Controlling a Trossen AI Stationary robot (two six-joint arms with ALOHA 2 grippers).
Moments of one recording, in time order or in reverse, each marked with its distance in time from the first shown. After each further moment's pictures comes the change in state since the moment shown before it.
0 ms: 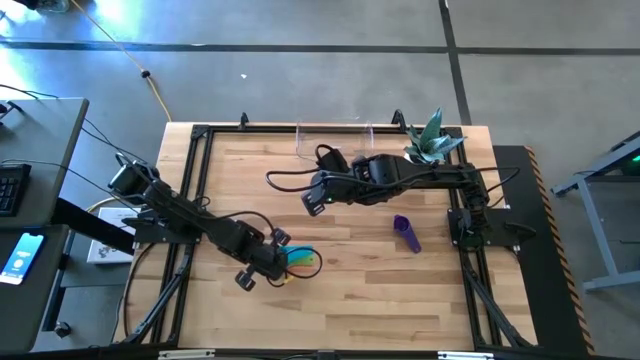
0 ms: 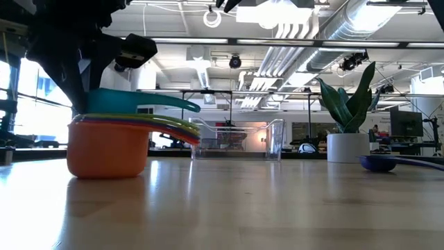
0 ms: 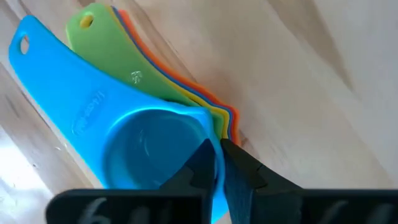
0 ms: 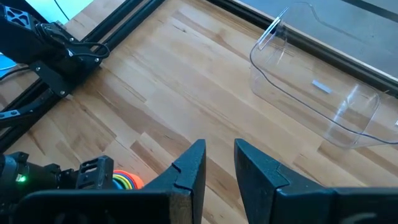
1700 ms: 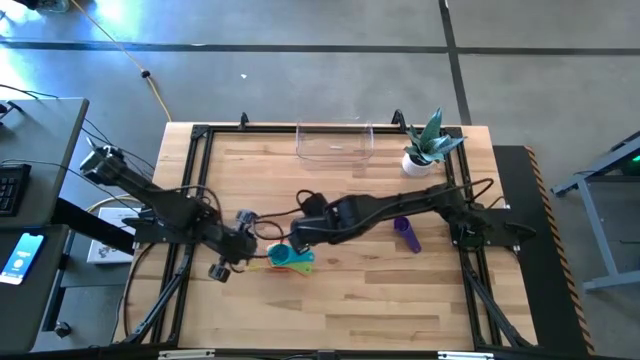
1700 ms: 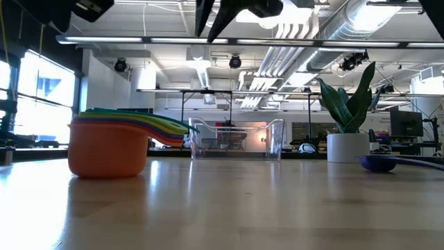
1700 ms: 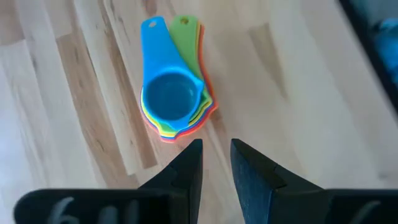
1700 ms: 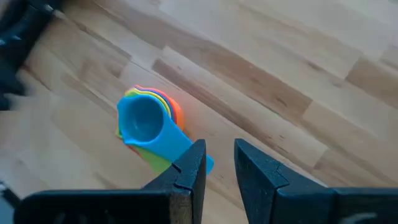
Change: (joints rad) left arm -0.069 -0.397 -0.002 -0.217 -0.046 -0.345; right arm 0.104 0.195 0.000 0.011 -0.206 0.290
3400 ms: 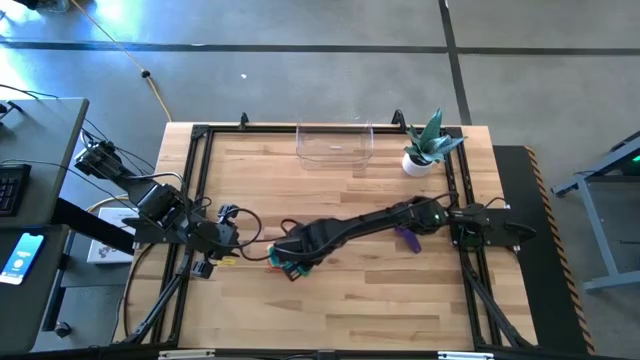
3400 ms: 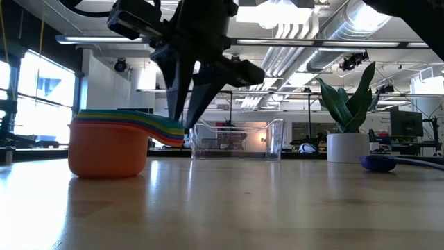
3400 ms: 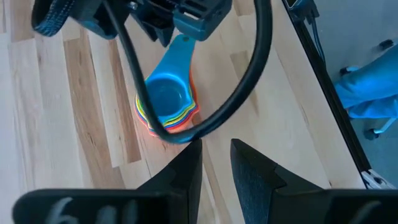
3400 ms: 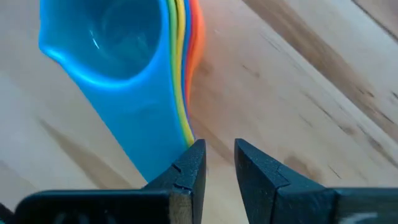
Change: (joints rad) left arm -0.066 -0.173 0.001 -0.045 -0.012 -0.161; right arm 0.002 0.256 -0.001 0.116 -0.299 -0.093
